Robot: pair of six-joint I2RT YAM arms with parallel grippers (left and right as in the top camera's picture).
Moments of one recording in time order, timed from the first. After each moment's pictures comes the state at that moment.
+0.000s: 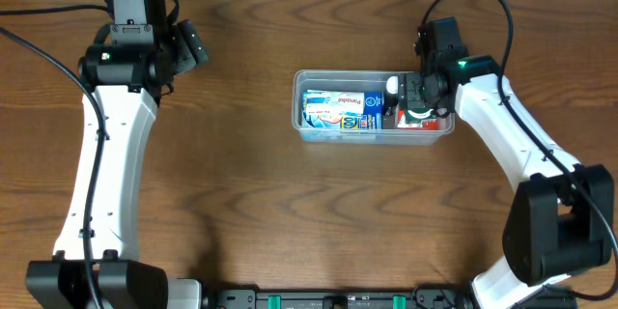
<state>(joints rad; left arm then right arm) -0.01 1.57 1.54 -0.92 -0.22 -0.40 0.23 1.78 1.33 -0.75 0.12 0.19</state>
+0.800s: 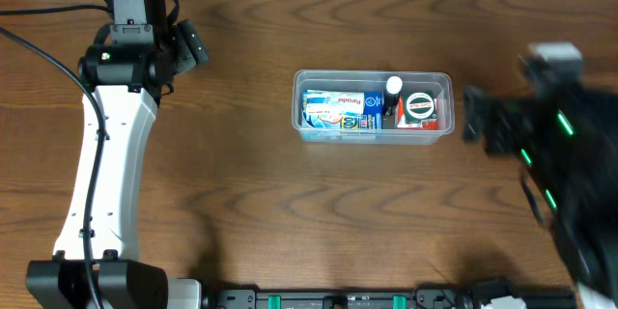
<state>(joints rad) -0.01 1.57 1.54 -0.92 -0.22 -0.40 0.20 0.87 1.33 -0.94 0.10 0.13</state>
